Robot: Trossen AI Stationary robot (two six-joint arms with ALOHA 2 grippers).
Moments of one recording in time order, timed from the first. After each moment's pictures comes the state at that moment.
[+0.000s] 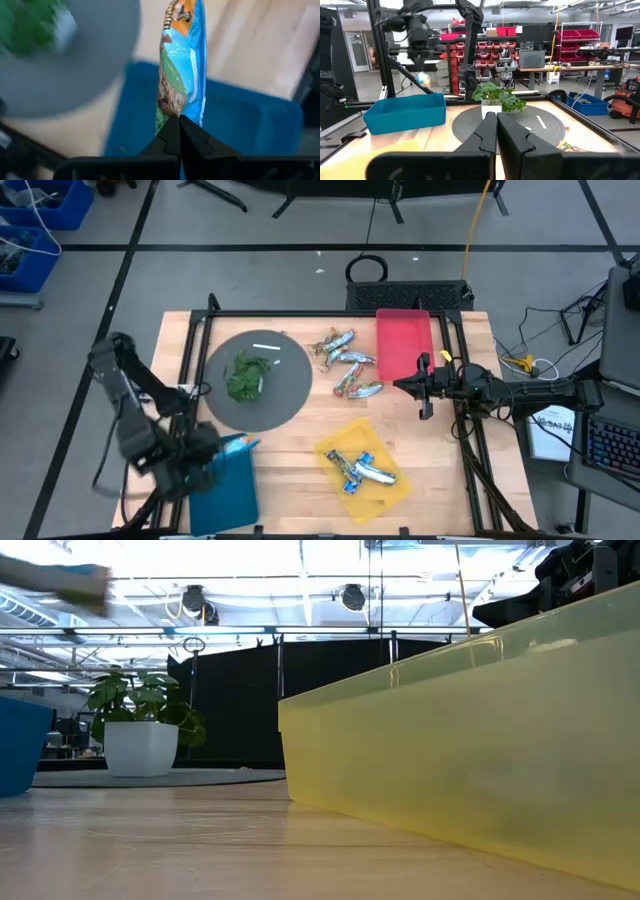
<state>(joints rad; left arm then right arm) -1.03 1.34 1.24 -1.36 -0.37 -1.53 -0.09 0.41 0.02 0.51 -0.03 0.04</state>
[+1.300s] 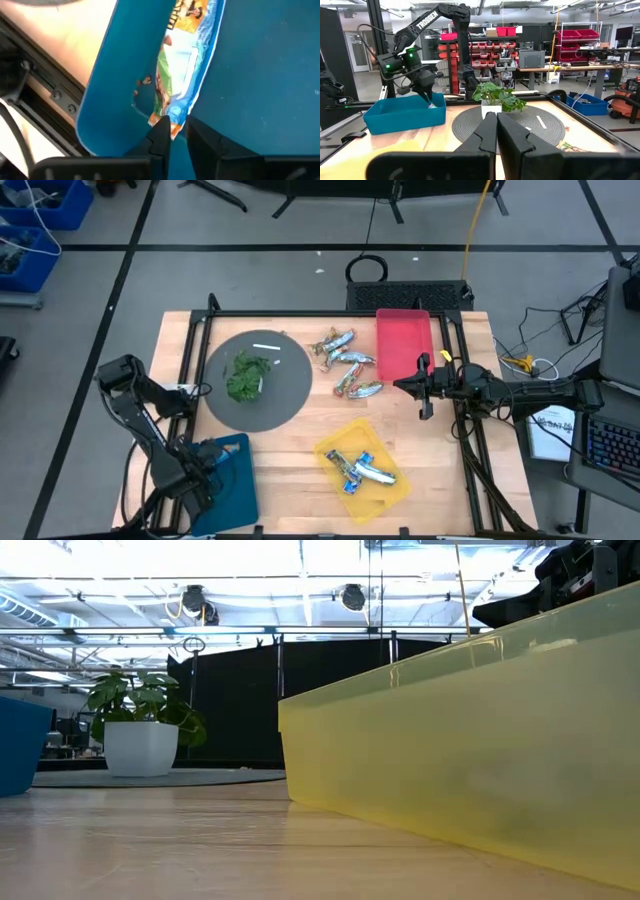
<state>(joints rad) -1.05 1.58 0.98 -1.23 0.00 -1.74 -0.09 0.41 0.02 0.51 -0.03 0.04</state>
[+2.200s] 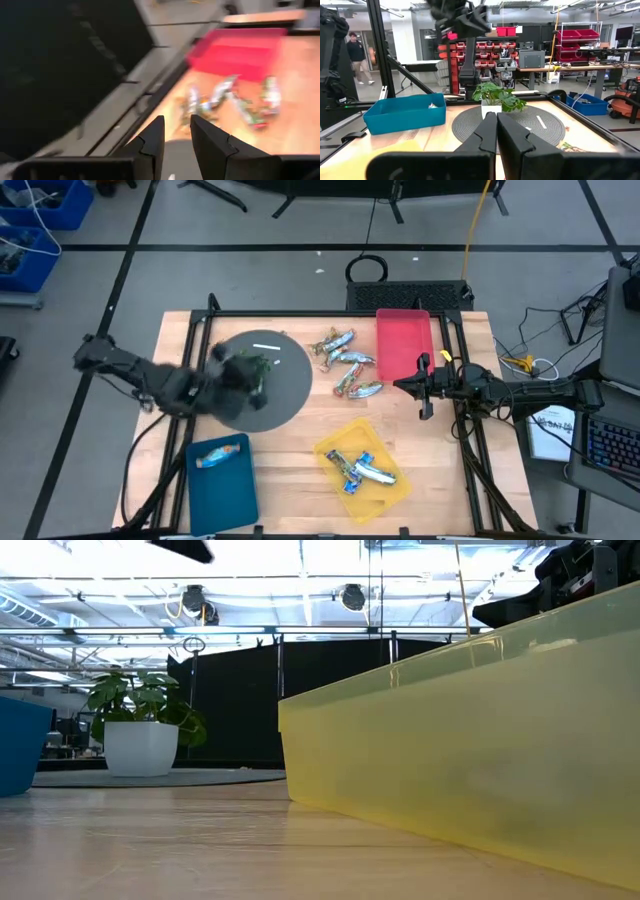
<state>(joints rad) -0.33 1.15 1.10 -0.68 -1.00 -0.29 -0.09 0.41 0.02 0.51 -0.03 0.04</state>
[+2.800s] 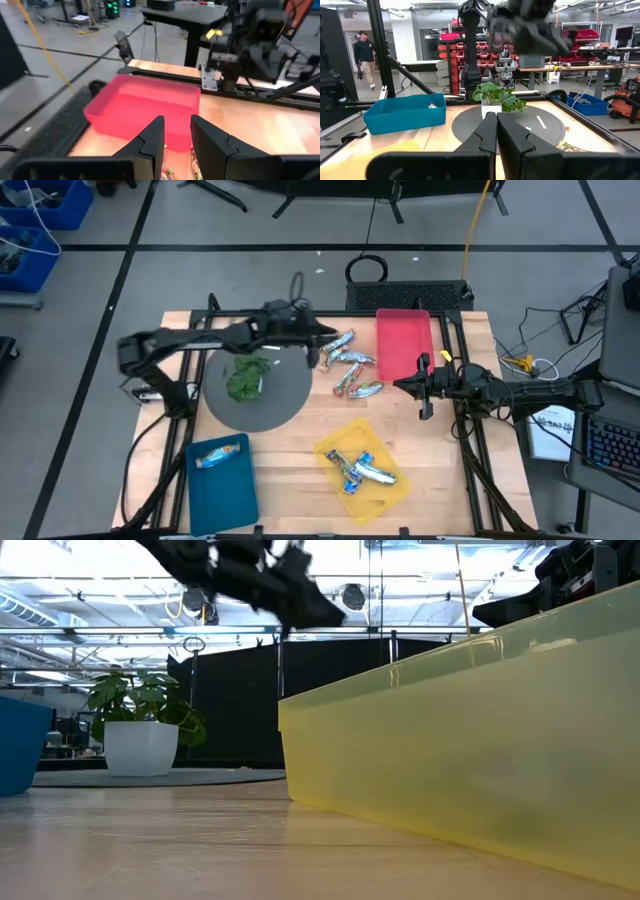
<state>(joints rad) 0.36 1.62 1.10 0.27 0.21 -0.01 -0.09 0.41 0.02 0.51 -0.03 0.04</state>
